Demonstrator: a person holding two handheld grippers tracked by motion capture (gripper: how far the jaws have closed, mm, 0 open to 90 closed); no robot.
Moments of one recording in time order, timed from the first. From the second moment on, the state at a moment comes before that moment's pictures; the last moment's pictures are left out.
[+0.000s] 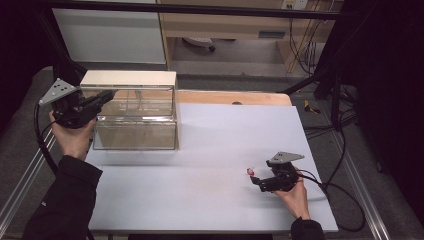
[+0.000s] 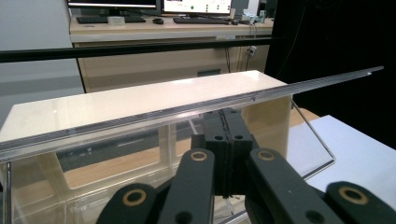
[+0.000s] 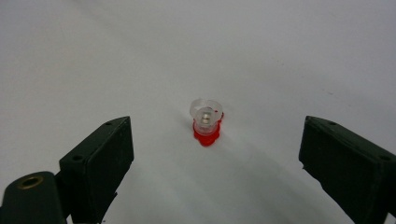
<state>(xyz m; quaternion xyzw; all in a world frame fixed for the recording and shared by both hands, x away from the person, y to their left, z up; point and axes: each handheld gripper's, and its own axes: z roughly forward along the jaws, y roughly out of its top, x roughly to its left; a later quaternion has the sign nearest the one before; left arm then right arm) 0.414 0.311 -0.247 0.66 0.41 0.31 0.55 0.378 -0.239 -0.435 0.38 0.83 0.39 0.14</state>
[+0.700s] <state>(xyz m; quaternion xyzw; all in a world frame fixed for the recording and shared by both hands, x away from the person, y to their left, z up) 0.415 0.309 -0.248 0.66 0.40 0.31 0.55 0.394 -0.220 -0.442 0.34 0.85 0.37 0.14</state>
